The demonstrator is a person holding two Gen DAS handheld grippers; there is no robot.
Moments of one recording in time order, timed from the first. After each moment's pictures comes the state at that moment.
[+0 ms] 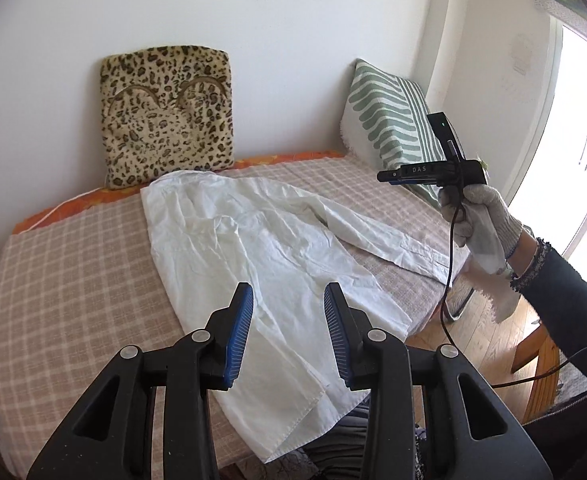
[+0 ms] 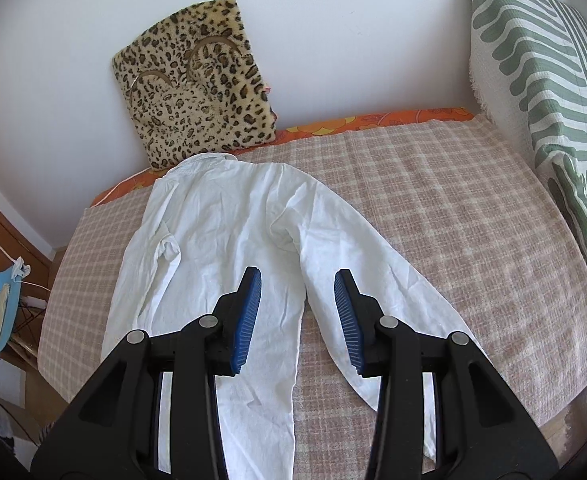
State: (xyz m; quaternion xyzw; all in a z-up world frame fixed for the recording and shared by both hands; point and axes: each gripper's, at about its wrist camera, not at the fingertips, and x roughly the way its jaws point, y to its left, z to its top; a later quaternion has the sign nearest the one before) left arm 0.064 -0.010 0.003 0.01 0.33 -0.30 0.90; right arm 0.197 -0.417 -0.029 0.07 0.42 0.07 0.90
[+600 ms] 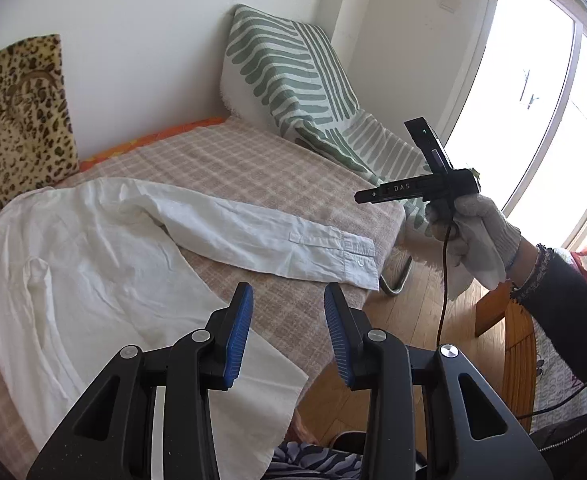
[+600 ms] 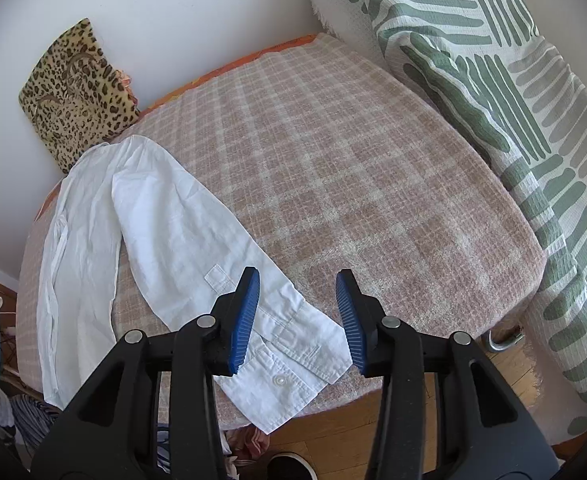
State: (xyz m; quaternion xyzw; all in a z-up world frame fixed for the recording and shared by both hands) left arm 0.083 -0.234 -0.040 0.07 0.36 -0.44 0.82; right arm 0.116 -0.631 -0.107 0.14 0.48 -0.03 0.86
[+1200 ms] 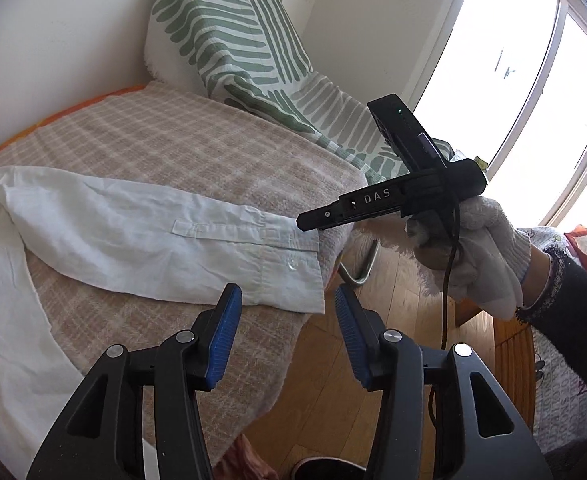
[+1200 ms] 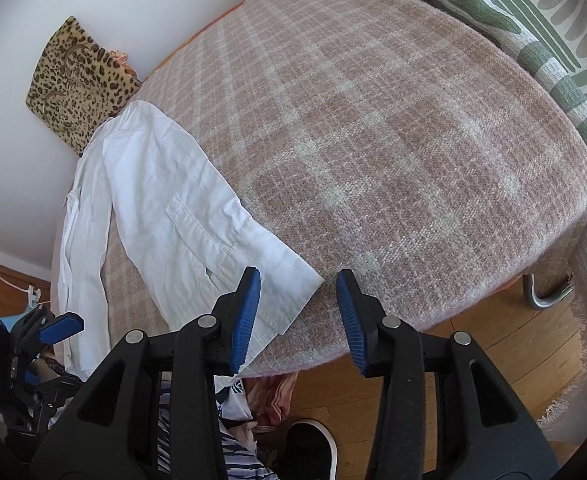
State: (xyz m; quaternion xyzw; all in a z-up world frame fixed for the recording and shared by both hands) left arm 0.076 -0.368 -0.112 0.08 0.38 -0.50 0.77; right arm 0.089 -0.673 -0.180 0.22 0.52 0.04 0.82
